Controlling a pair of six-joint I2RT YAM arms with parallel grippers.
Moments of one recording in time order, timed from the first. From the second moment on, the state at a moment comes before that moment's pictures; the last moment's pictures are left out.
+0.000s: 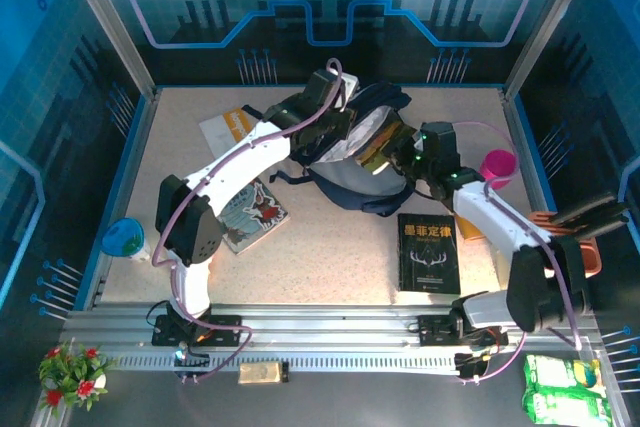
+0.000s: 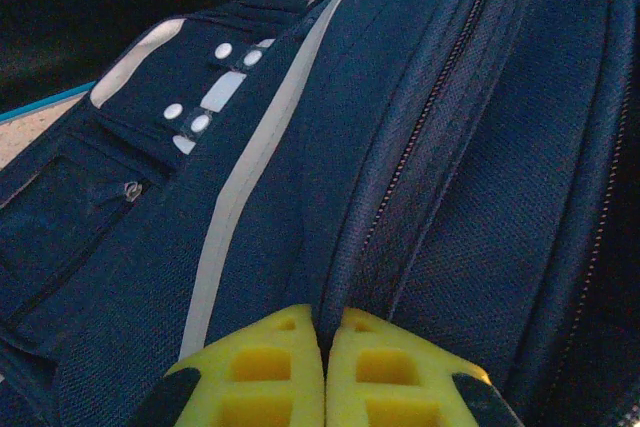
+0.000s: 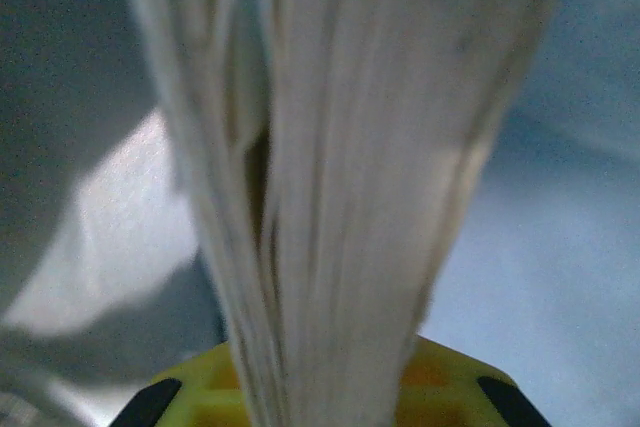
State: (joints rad) left arm -0.61 1.93 1.86 -0.57 -0.08 -0.17; right arm 0.28 1.40 0.90 -0.04 -0.28 1.10
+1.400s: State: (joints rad) left arm -0.44 1.91 1.73 -0.47 0.20 -0.33; right arm 0.34 1.39 0.87 -0.03 -0.09 1.08
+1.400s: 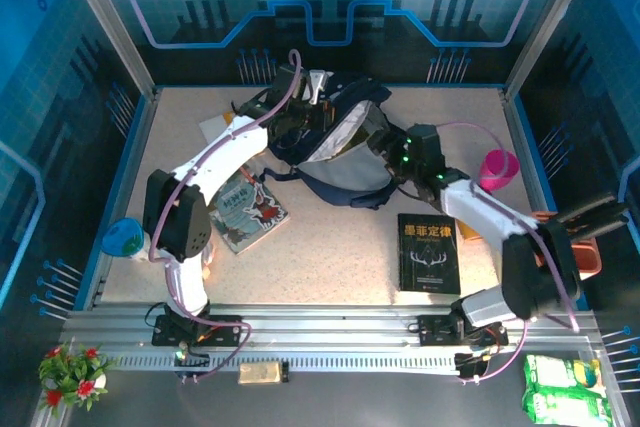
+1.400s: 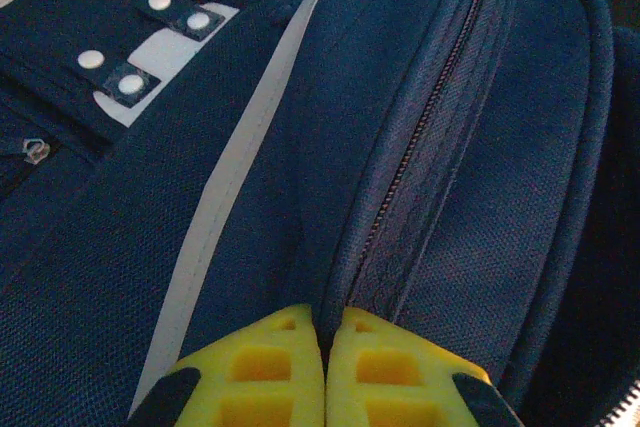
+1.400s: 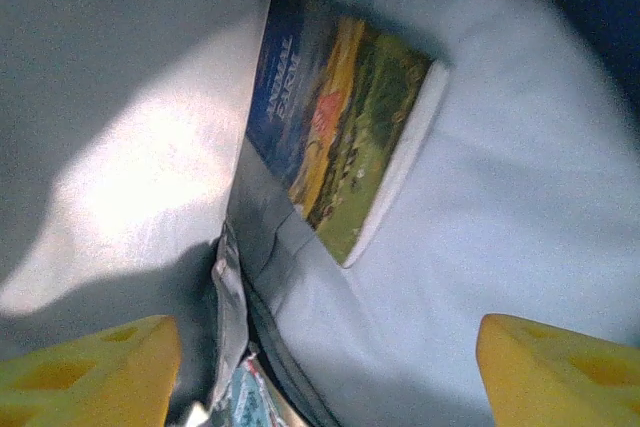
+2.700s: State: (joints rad) left arm -0.18 1.65 0.93 -0.36 0.15 -0.67; right arm 0.56 1.46 1.11 -0.31 0.03 0.64
